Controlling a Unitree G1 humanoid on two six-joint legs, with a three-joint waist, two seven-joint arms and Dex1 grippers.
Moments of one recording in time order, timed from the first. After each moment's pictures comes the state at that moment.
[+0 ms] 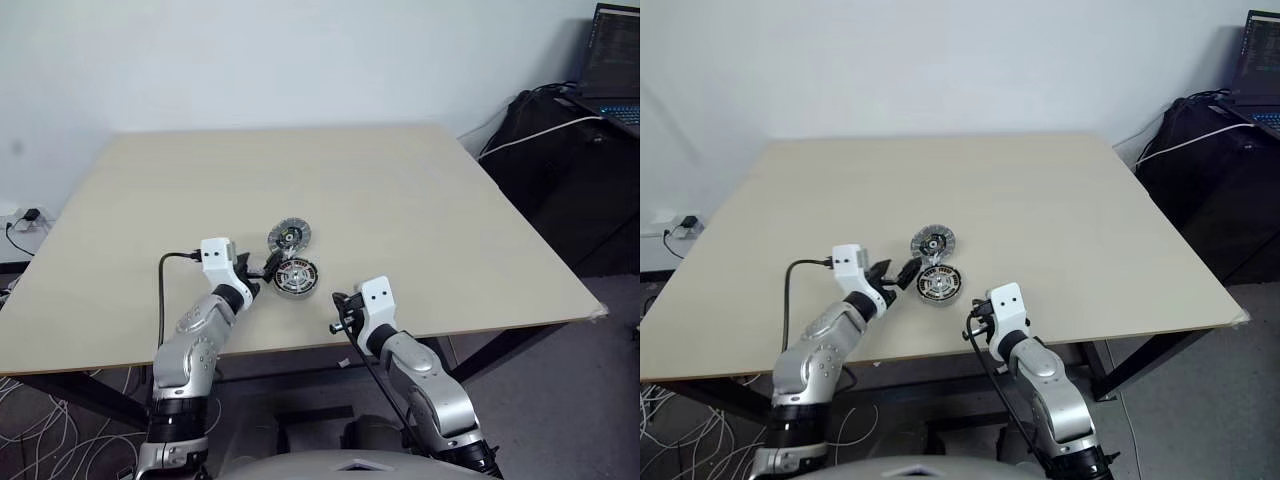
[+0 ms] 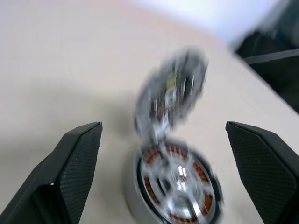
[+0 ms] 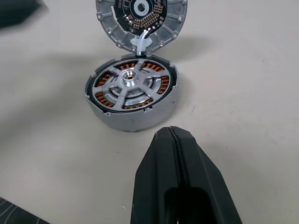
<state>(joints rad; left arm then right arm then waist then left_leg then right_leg) -0.03 0.06 0.07 -0.12 -0.30 0.27 -0.27 0.10 -0.07 0.25 -0.22 0.12 0.46 0.25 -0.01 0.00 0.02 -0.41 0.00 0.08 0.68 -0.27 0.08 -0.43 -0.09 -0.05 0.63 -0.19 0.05</state>
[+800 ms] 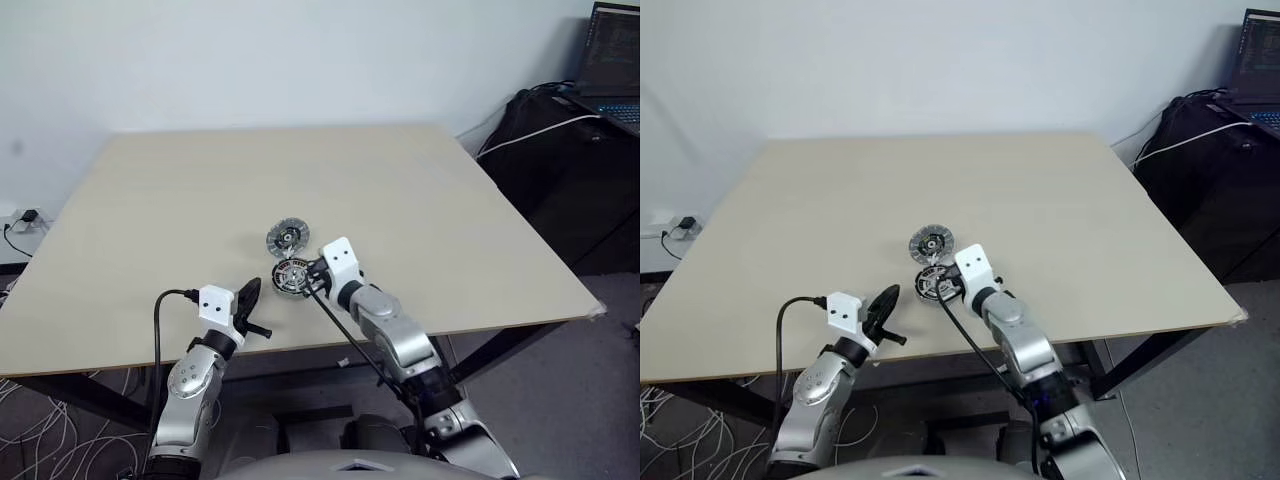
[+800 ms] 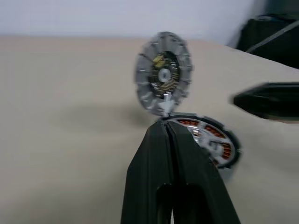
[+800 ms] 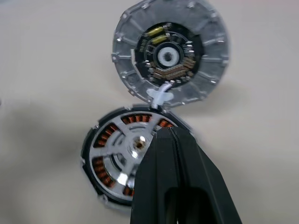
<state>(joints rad) 0.18 0.12 -0.05 0.00 -0.16 -0.13 -0.41 -0.33 0.01 0.29 0.18 0.04 0.44 0.26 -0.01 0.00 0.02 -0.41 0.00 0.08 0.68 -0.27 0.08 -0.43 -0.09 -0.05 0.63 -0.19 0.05</state>
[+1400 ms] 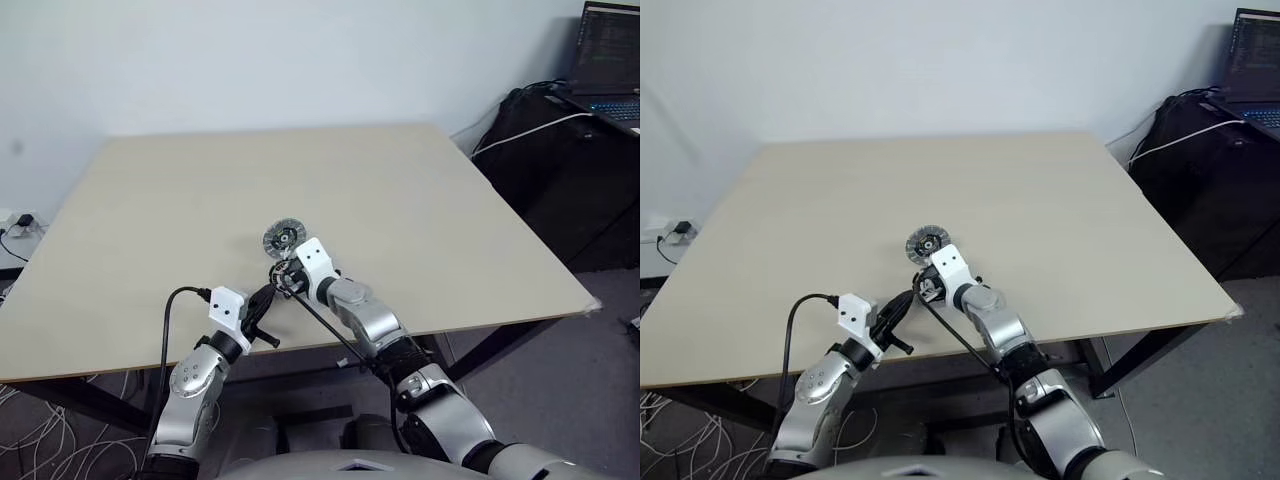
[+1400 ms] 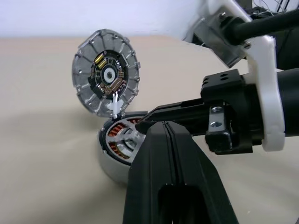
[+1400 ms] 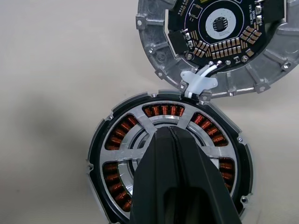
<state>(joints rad) 0.17 0.15 -0.08 0.00 -0.19 -0.11 -0.49 -0.49 0.07 0.30 0.53 -0.01 0.38 0.31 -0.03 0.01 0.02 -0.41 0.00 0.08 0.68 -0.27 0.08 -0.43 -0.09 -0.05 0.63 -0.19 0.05</state>
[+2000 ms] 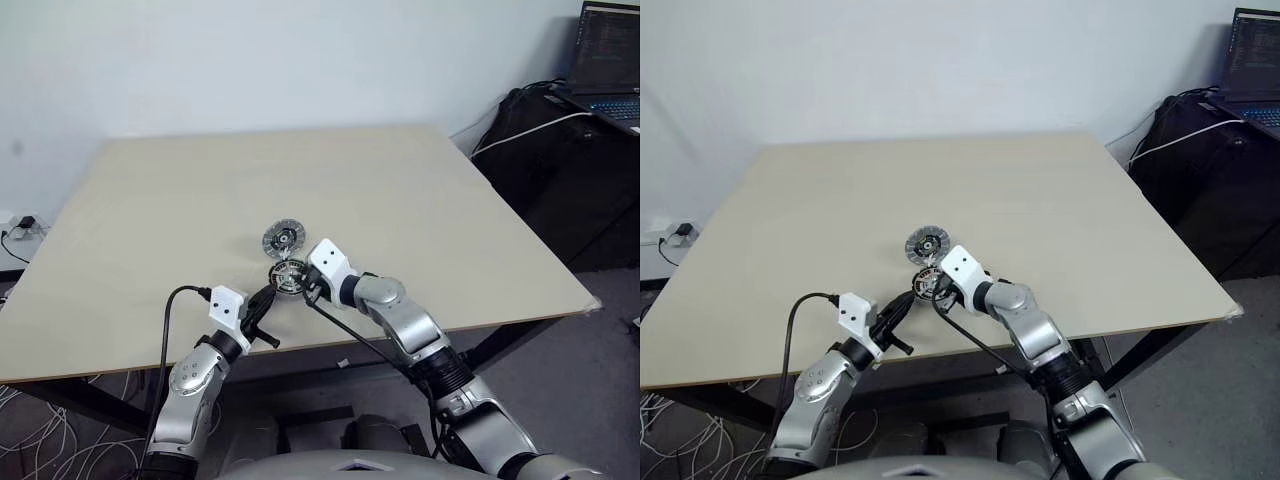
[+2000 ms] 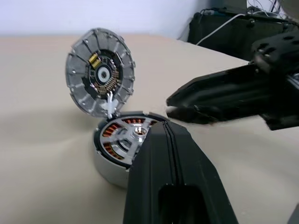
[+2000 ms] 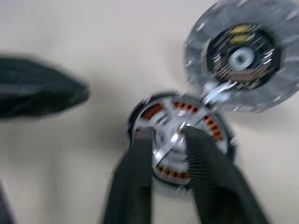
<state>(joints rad) 0.16 0.16 -0.09 0.01 -0.21 -0.09 -0.51 -0.38 -0.19 0.43 0.14 -0.02 0.45 0.62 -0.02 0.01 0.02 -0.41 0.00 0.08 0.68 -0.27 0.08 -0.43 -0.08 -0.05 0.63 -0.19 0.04</state>
